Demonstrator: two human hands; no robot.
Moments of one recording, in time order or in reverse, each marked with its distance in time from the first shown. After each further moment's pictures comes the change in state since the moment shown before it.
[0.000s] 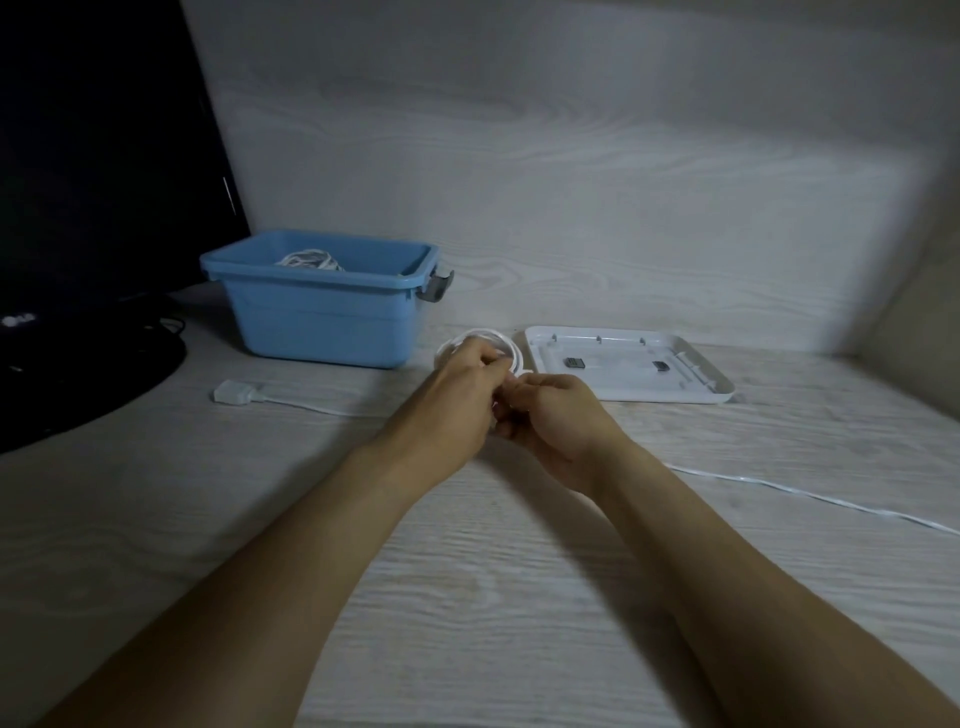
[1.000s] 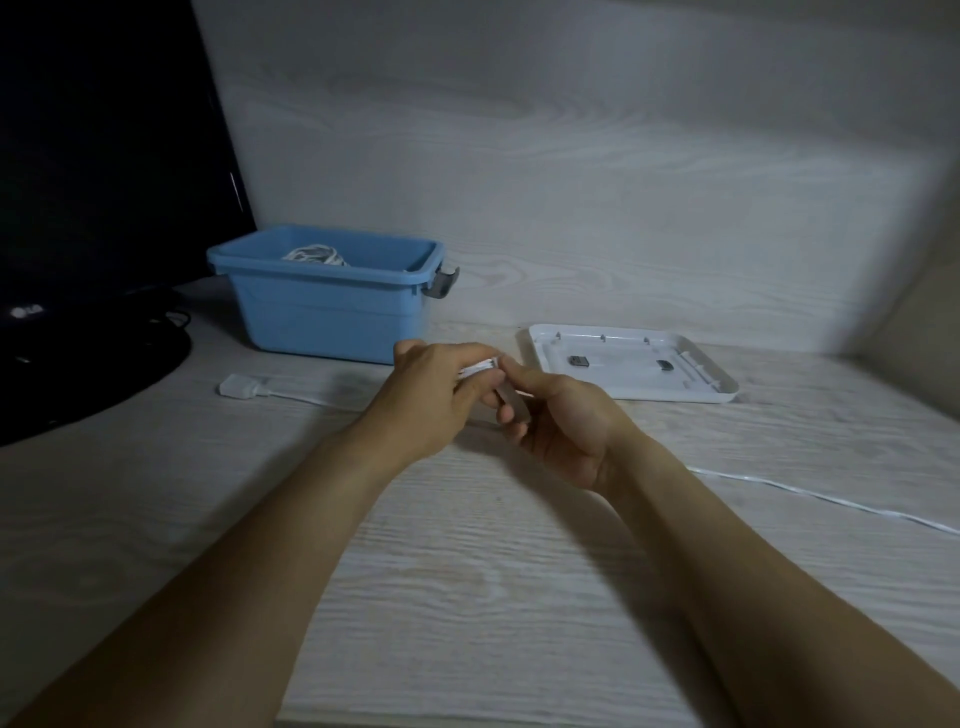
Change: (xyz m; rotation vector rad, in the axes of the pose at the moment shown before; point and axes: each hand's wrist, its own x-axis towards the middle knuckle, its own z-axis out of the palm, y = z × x) left_hand -0.006 -0.026 -0.010 -0.208 0.040 -0.079; right_hand -0.005 -0.011 -0.004 0.154 -0.166 0.168
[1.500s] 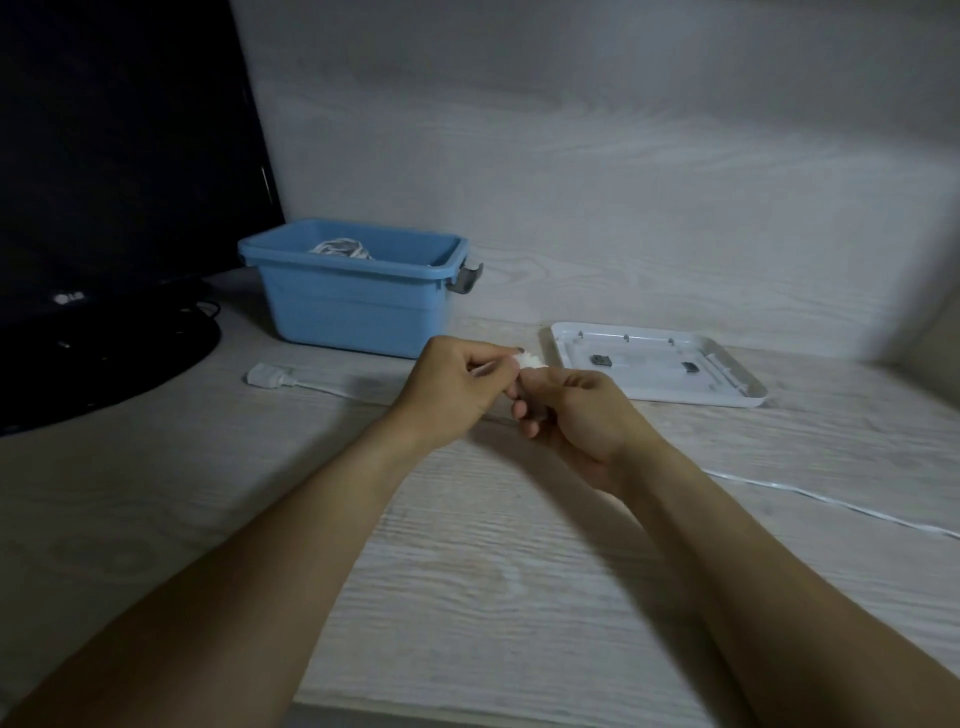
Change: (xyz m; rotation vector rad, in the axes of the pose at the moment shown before) left_hand 0.004 0.001 0.008 -0.366 0.115 -0.195; right_hand 0.003 0.010 0.003 -0.180 0.069 -0.147
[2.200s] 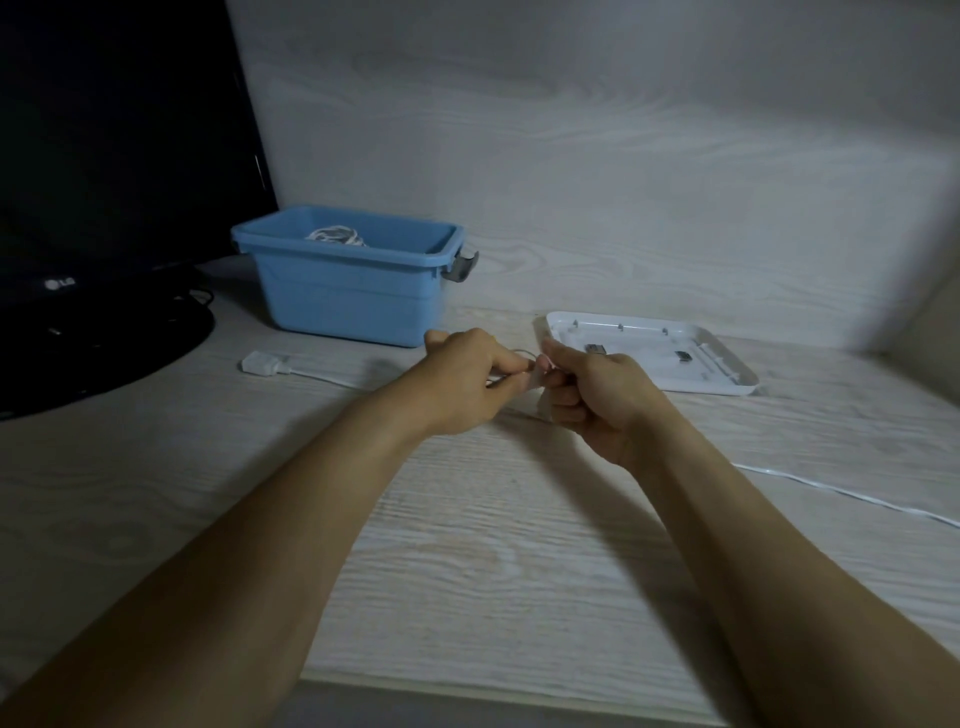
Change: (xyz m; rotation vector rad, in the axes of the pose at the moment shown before) left_hand -0.002 0.013 -0.004 0.434 -0.278 0.126; right_hand 0.003 -0.013 -0.015 0.017 0.135 0.074
